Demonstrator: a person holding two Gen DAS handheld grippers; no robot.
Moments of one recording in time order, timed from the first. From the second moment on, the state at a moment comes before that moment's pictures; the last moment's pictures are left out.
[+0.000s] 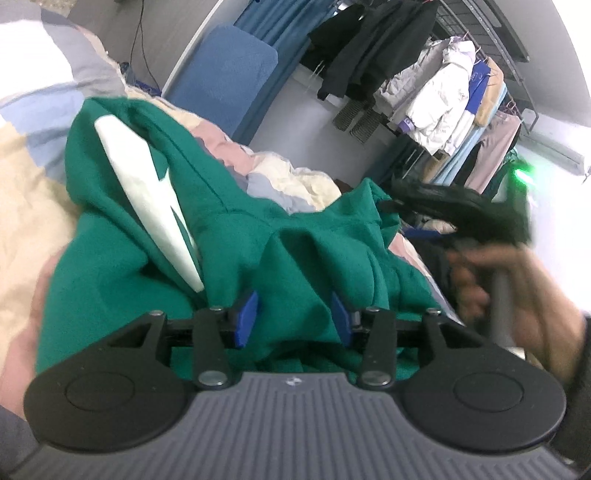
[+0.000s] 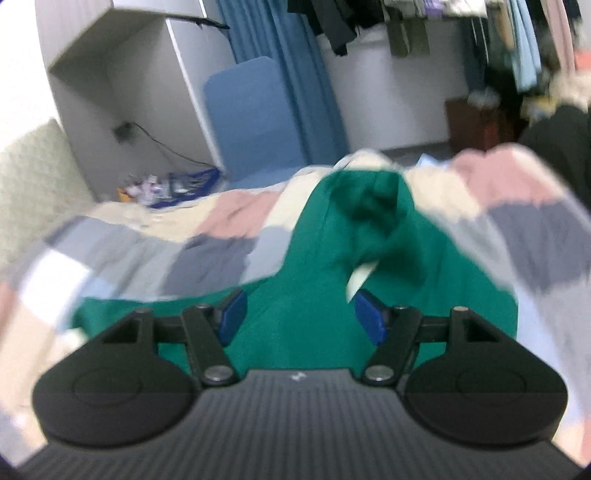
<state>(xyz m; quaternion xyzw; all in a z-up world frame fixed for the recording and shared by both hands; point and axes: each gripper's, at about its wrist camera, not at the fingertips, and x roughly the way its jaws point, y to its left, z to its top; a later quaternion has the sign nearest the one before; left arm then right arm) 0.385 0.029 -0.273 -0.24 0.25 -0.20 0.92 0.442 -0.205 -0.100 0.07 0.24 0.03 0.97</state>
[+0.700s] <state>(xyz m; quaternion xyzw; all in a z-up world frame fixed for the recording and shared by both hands) 0.393 0.037 -0.286 -0.24 0.24 -0.20 0.92 0.450 -0.275 -0.170 0.15 0.31 0.03 0.94</state>
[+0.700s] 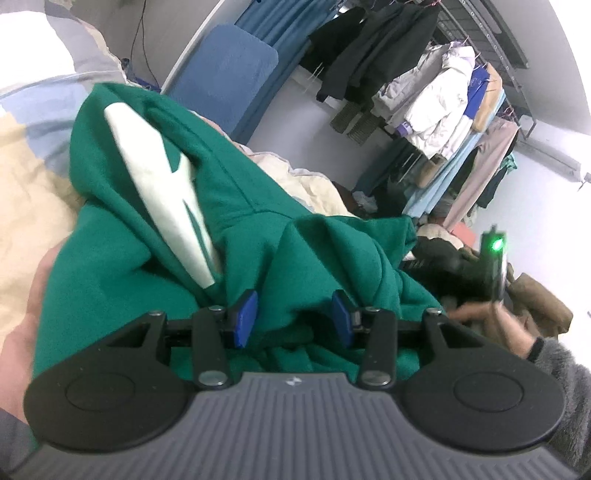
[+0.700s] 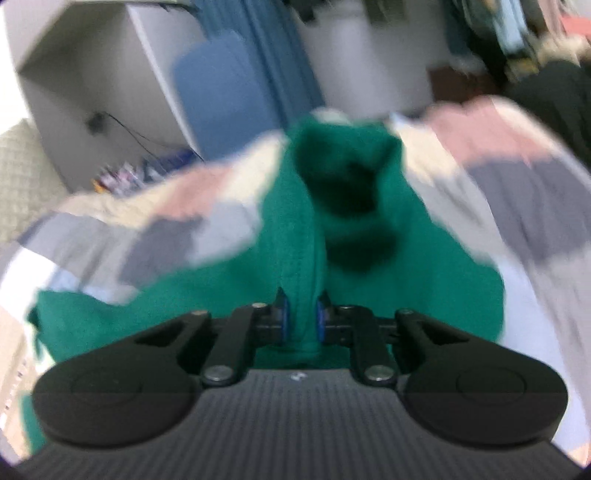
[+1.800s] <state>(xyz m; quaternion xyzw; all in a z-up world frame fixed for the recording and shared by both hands) 0.359 0.059 -0.242 -0.28 0.19 -0.18 0.93 0.333 -0.178 -0.127 0.02 0.30 0.26 0.92</state>
